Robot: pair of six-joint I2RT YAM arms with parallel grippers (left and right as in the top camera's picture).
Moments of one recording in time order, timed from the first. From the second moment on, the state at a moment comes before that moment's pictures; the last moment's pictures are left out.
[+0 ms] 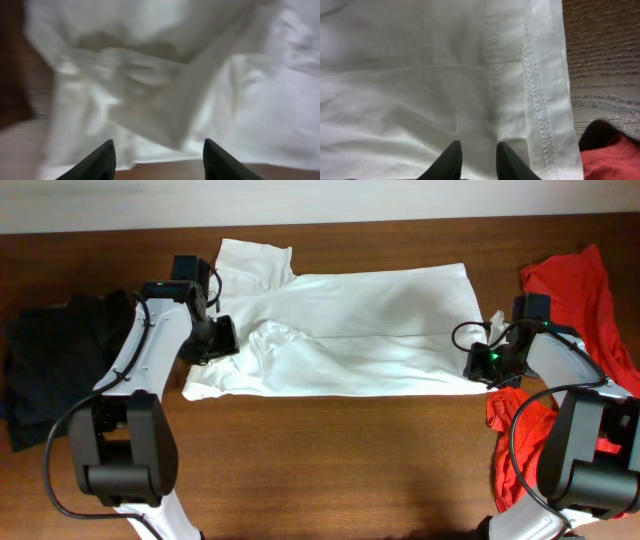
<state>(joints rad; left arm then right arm) -0.07 1.96 1.54 -1.03 0.09 -0.26 -0.24 1.84 1.14 -0.72 -0.23 0.05</state>
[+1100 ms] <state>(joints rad) 0.02 1.99 1.34 -0.99 0.10 -0.28 -0.24 1.84 1.14 -0.72 -0.23 0.05</state>
